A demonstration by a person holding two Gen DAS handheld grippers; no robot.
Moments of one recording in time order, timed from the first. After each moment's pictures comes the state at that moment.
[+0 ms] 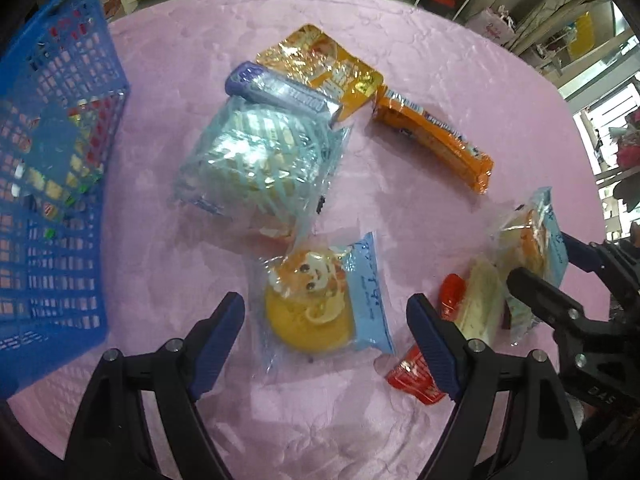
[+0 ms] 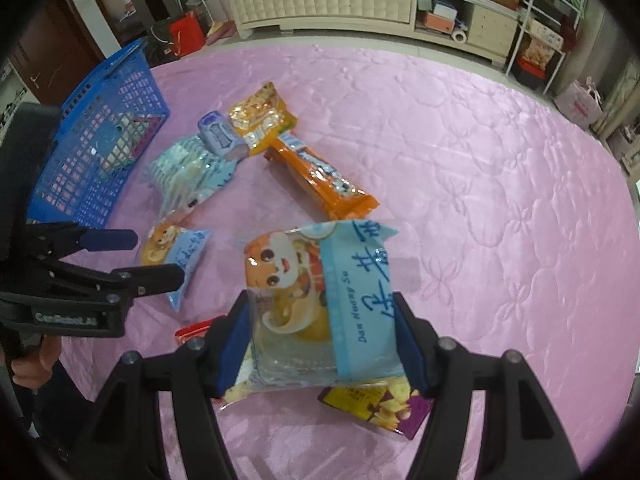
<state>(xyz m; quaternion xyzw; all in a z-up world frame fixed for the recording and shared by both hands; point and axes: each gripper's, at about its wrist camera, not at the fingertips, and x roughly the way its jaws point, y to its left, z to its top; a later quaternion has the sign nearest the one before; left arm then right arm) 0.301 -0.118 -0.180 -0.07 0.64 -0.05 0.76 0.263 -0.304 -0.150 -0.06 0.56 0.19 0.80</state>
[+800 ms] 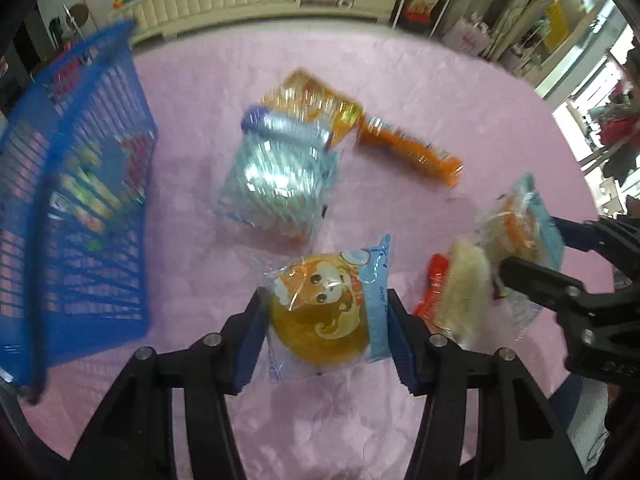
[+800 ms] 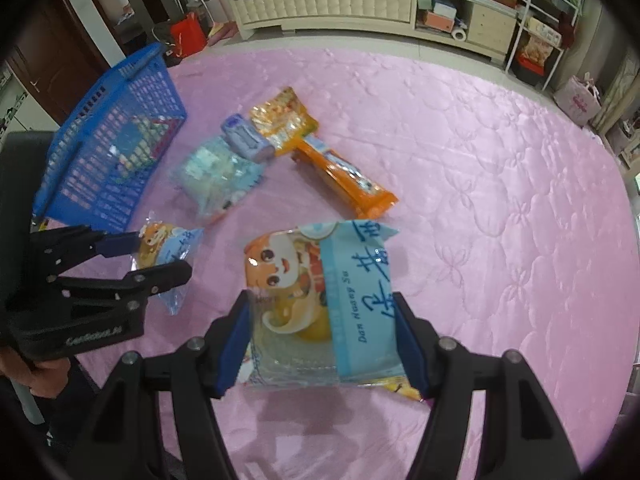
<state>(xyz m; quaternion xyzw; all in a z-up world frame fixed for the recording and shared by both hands) 0.252 -0.103 -0.133 -0.02 0.57 -0.07 0.82 0.240 -0.284 -0.115 -0.06 0.56 0.19 0.81</state>
